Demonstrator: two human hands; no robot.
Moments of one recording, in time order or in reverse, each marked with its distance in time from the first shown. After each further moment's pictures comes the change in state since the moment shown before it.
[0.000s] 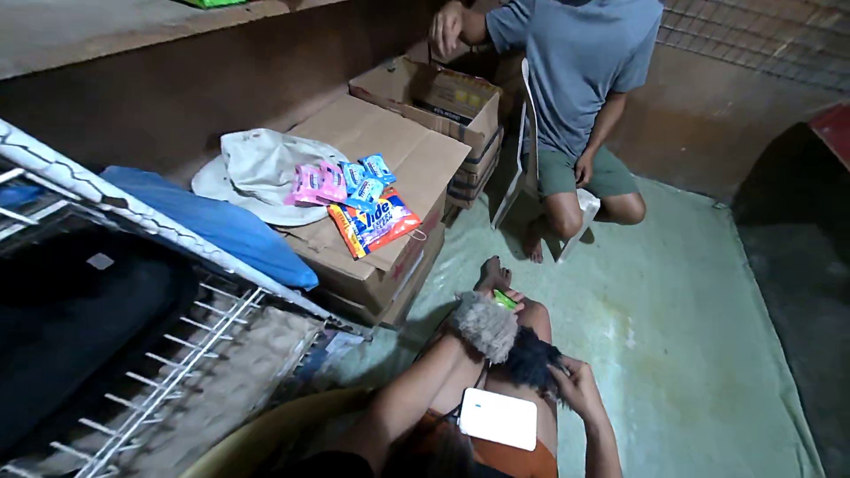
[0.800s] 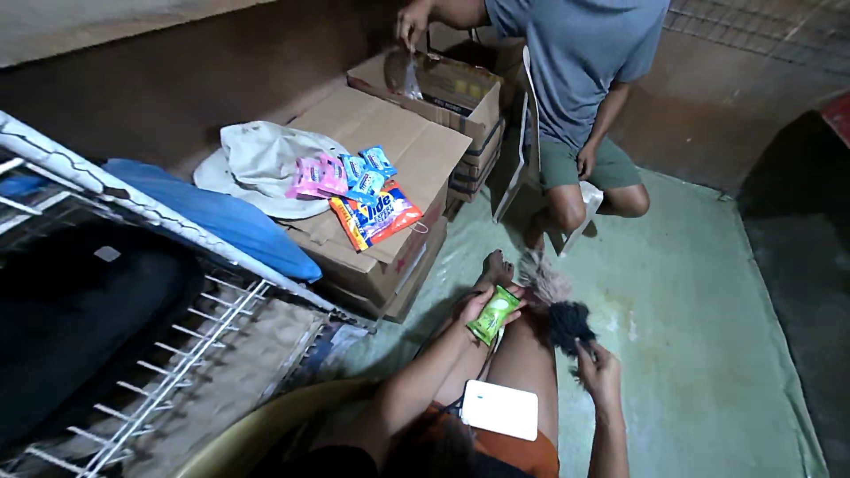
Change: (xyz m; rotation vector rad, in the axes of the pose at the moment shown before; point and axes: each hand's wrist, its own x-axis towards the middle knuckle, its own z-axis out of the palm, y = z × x) left_hand 0.019 -0.003 -0.048 -0.017 -0.261 -0.114; right_hand 0.004 -0.006 -0.018 -0.212 0.228 0.138
